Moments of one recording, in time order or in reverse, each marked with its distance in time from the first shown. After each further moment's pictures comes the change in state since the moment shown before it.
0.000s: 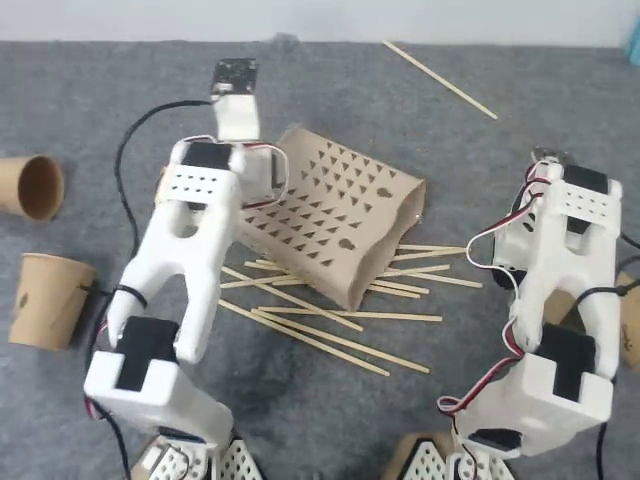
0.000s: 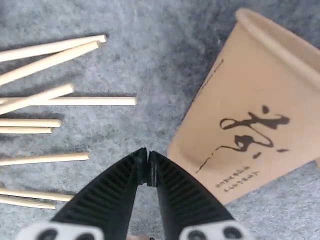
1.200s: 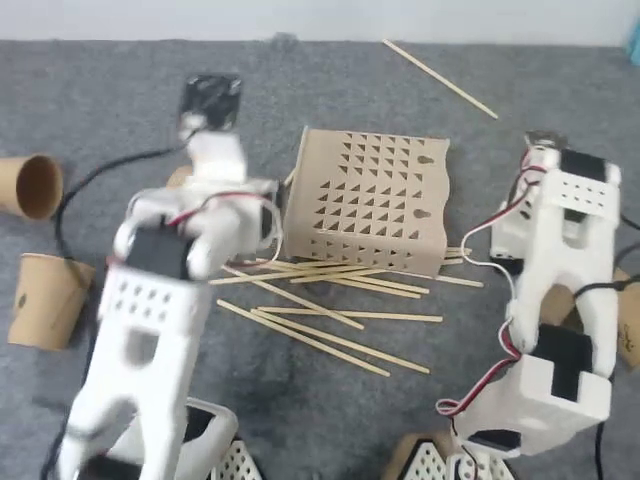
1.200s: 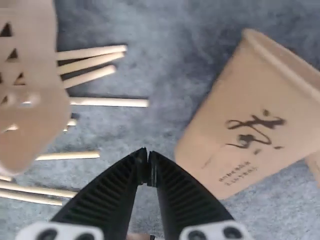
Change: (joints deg) left arm 8.8 -37.0 11.9 11.3 -0.4; right arm -1.2 0.0 -5.4 3.8 0.0
